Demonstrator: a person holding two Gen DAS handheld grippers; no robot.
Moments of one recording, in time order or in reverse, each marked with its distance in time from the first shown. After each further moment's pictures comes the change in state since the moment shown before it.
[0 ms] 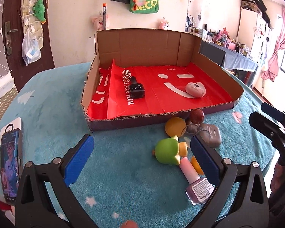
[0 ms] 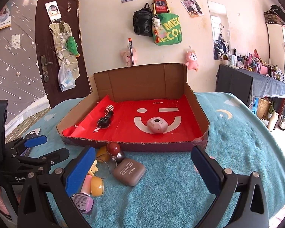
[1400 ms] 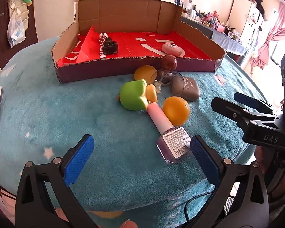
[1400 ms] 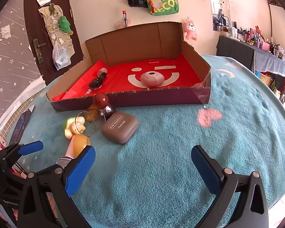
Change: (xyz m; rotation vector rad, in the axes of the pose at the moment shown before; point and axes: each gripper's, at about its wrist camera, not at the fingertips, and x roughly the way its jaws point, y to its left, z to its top) left arm 0.007 -0.032 -0.054 -0.002 0.166 -0.125; right arm 0.024 -0.014 -0.048 0.049 0.215 0.005
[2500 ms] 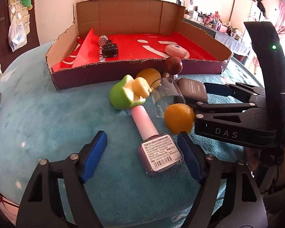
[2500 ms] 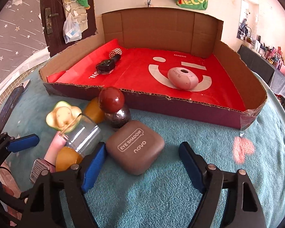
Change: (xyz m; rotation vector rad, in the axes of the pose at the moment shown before) left arm 0.017 -0.002 0.007 0.029 -0.034 0.039; right arm 0.061 0.039 0.025 -0.208 0.107 0.004
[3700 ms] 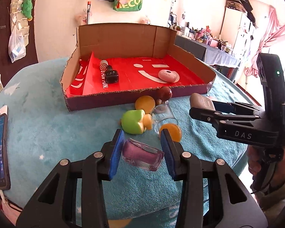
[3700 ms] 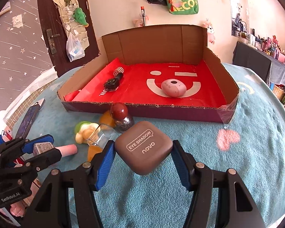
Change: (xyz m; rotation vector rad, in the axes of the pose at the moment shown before) left arm -0.050 0.012 0.013 0.006 -0.128 -0.046; right arm -0.051 -0.015 -0.007 0.105 -0.081 0.076
